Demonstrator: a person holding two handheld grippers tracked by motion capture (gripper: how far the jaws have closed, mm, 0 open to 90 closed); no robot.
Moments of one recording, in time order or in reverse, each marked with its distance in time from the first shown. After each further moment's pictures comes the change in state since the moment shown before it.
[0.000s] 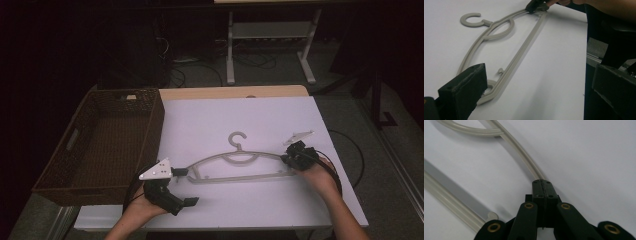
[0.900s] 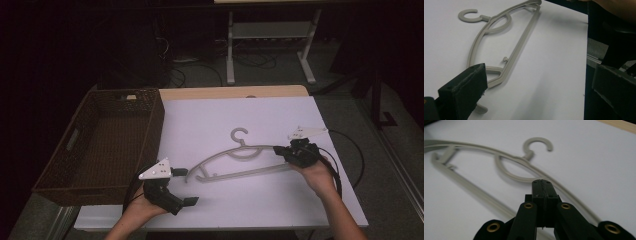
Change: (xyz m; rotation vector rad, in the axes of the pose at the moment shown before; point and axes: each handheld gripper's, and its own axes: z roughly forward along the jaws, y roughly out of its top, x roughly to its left) left arm 0.001 -0.001 -0.001 -0.007 0.003 -0.021; right arm 0.020 0.013 -0.037 -0.265 0.125 0.055
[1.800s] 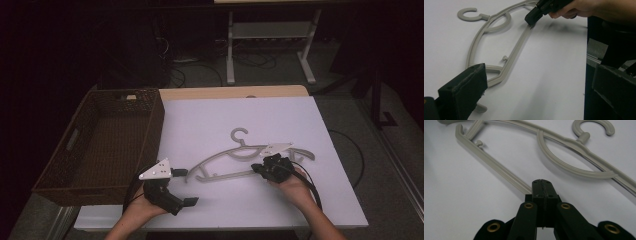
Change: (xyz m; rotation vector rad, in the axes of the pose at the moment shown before) left arm 0.000 -0.001 0.001 0.008 -0.005 0.001; right arm 0.051 -0.011 0.045 0.121 0.090 -0.081
